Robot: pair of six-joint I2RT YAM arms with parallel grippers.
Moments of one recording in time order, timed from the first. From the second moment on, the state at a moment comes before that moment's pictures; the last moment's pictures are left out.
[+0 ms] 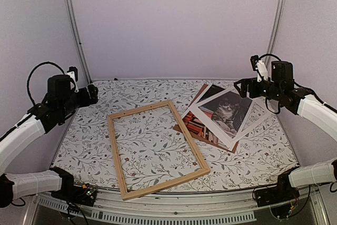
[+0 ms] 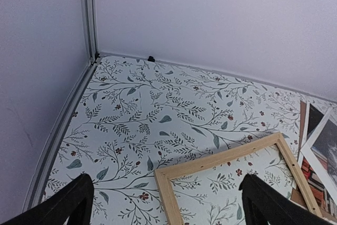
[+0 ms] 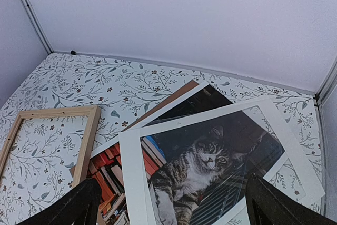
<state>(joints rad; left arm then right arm) -0.30 0.93 0.76 -0.23 -0.30 -0.31 0.29 1.17 0.94 -0.18 -0.12 0.05</state>
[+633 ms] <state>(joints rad) -0.30 0.94 0.76 -0.29 -0.30 -0.36 0.29 1.15 0.94 -0.18 -0.11 0.06</state>
